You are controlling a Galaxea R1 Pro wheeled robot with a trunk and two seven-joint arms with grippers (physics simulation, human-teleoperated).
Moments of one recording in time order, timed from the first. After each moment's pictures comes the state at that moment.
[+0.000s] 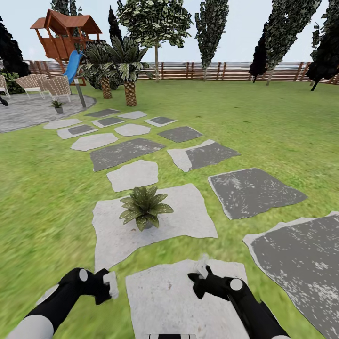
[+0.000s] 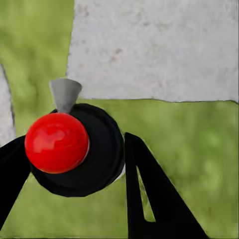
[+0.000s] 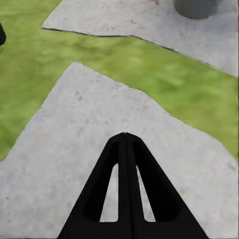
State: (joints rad) left arm -0.53 0.17 -0.10 -0.72 -0.85 0.07 -0.83; right arm -0.42 0.01 0.10 -0.83 0.41 0.01 0.69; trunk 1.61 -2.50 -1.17
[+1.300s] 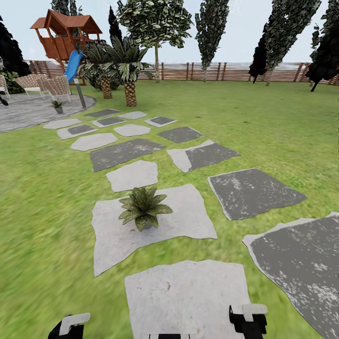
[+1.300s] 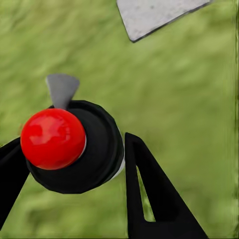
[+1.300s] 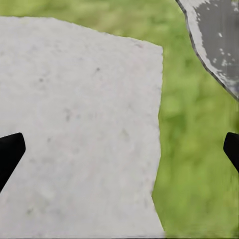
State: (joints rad) left arm -0.25 0.10 0.25 -0.43 -0.13 -0.30 0.09; right arm -0.42 -0.03 0.02 -0.14 0.11 -0.47 -0.27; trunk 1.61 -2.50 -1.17
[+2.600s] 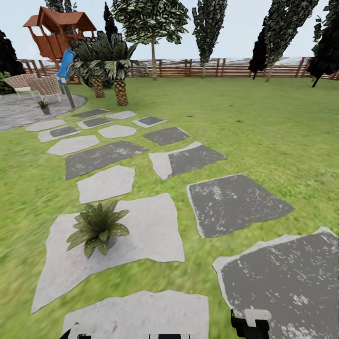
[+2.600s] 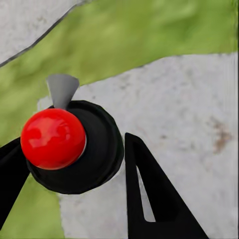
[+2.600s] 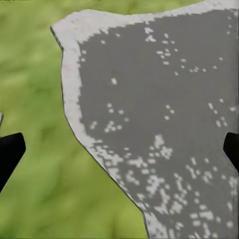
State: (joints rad) left arm -0.25 0.08 0.18 -0.36 -0.16 -0.31 0.09; right arm -0.41 -0.03 -0.01 -0.10 0.11 -0.54 -0.26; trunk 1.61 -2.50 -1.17
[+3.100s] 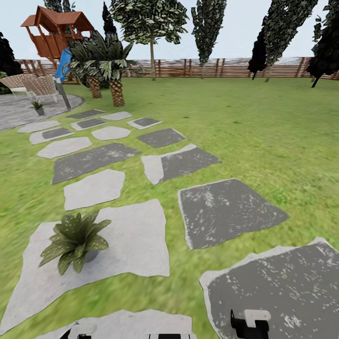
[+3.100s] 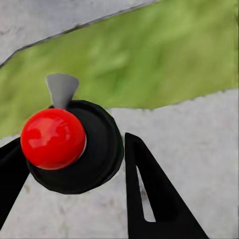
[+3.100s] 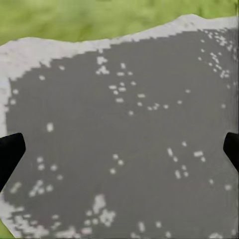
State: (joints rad) left arm -0.25 0.08 0.18 -0.36 -0.16 -0.31 0.09; right arm -0.41 -0.03 -0.01 -0.09 0.11 -0.54 -0.26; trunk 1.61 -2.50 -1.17
